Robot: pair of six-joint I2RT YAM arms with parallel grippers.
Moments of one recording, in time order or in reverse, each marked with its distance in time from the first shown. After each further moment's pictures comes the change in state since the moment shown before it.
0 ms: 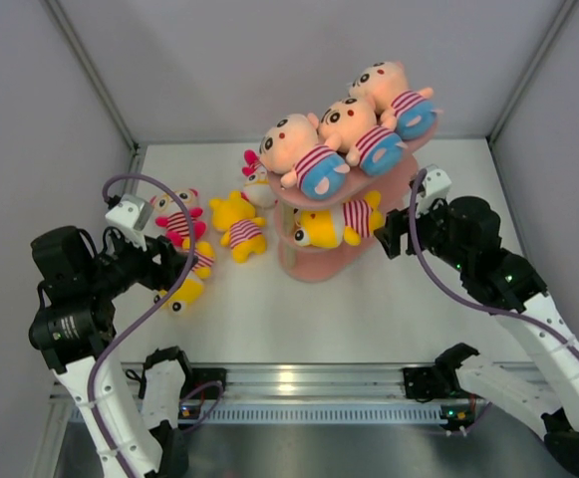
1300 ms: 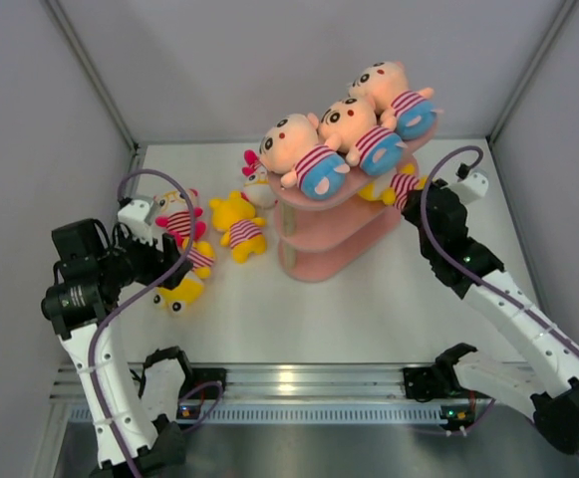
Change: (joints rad) left arm 0.000 0.039 -0.139 0.002 -0.122 0.061; right arm -0.034 0.124 -0.163 0.386 0.582 0.650
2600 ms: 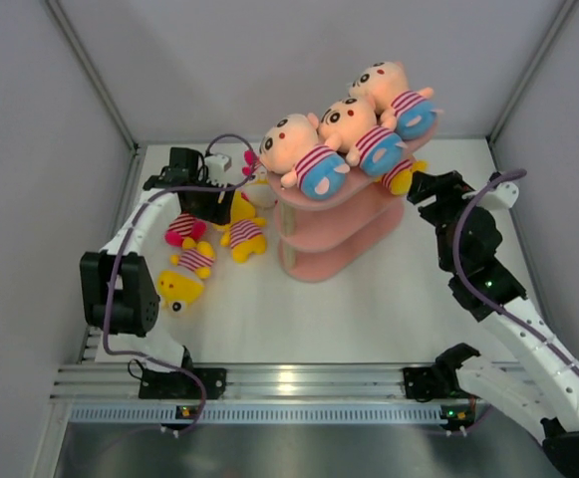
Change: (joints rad) left arm -0.450 0.794 -0.025 0.579 -0.490 -0.106; right arm -0.002 -0.135 -0.054 0.183 0.043 0.018
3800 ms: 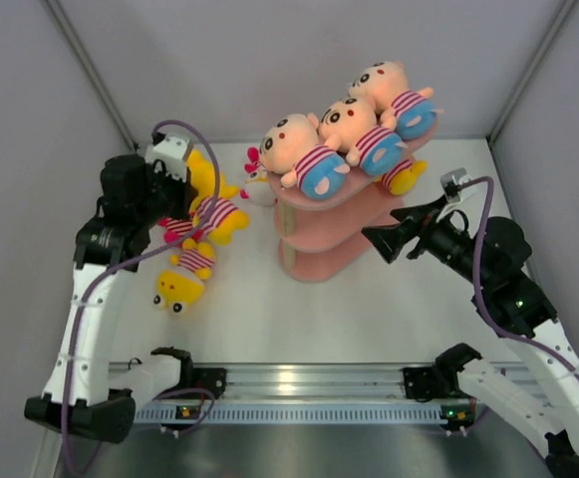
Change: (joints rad) left arm -0.053 -0.494 0.081 -0.059 -0.051 -0.096; right arm 0.002 -0.138 0.090 -0.245 -0.872 -0.348
